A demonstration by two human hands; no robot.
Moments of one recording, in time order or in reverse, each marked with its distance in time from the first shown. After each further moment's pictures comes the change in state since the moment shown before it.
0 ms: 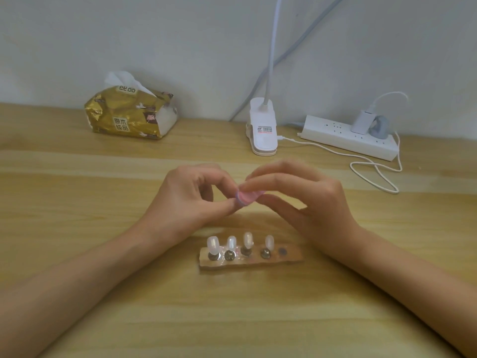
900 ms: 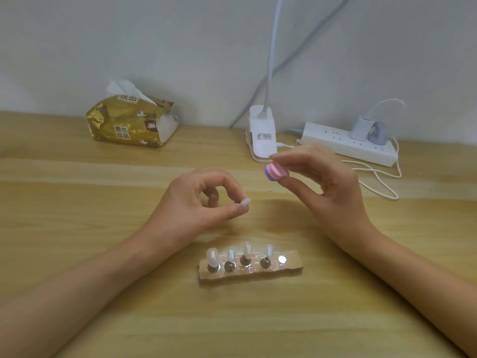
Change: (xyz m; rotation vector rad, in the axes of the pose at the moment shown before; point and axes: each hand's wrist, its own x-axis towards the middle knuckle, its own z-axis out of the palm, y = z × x) left_hand 0.006 -0.010 0.001 -0.007 -0.024 0.033; right_hand -0.003 0.015 -0.011 0.174 0.170 0.331
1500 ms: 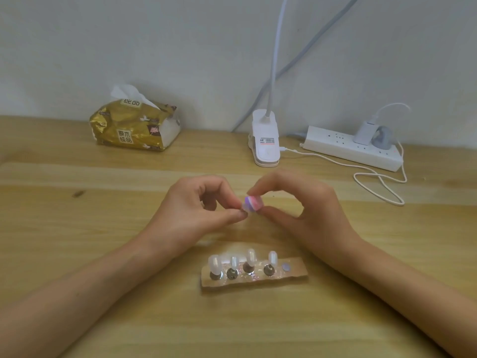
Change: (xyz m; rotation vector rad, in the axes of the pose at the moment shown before) left_hand 0.000 0.005 0.000 -0.039 0.032 -0.102; right_hand 0.002 -0.009 0.015 -0.094 -0.179 -0.105
